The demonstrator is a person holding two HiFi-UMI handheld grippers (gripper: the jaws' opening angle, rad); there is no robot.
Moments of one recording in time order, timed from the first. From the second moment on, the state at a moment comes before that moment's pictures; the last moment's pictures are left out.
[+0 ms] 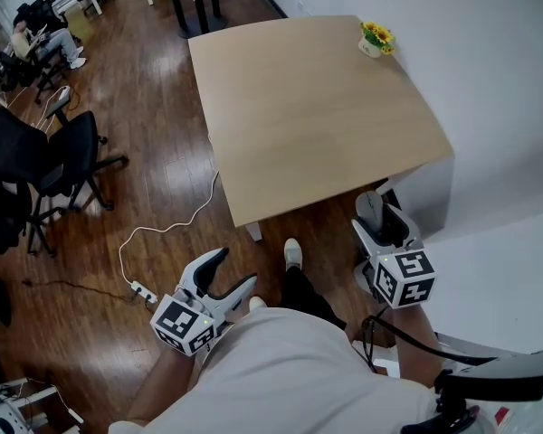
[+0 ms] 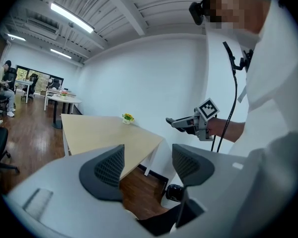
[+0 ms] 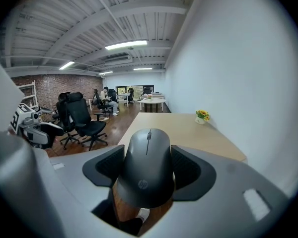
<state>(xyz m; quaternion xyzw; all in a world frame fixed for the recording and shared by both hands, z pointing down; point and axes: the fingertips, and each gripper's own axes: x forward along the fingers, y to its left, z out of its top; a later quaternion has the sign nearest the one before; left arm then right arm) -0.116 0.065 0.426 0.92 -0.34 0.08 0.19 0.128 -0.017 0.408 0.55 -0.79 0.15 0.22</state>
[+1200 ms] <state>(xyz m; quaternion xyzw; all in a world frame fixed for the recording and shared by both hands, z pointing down) -0.069 -0.083 0.448 0.87 -0.41 0.12 0.25 0.233 -0.328 0.733 0.55 -0.72 0.29 0.32</state>
